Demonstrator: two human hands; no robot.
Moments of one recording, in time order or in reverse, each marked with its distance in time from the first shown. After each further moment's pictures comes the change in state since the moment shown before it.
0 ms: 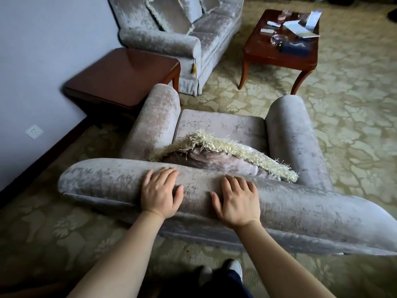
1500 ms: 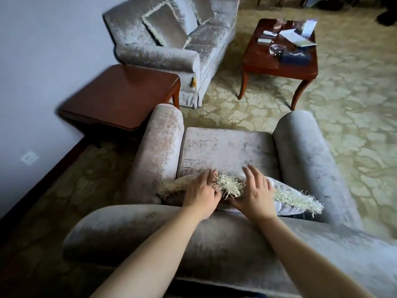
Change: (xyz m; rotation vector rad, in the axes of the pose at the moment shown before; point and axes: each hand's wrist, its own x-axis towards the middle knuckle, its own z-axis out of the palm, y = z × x) left_hand 0.141 -0.005 0.047 -0.119 -0.184 0.114; right_hand 0.138 0.016 0.036 0.180 0.144 0.093
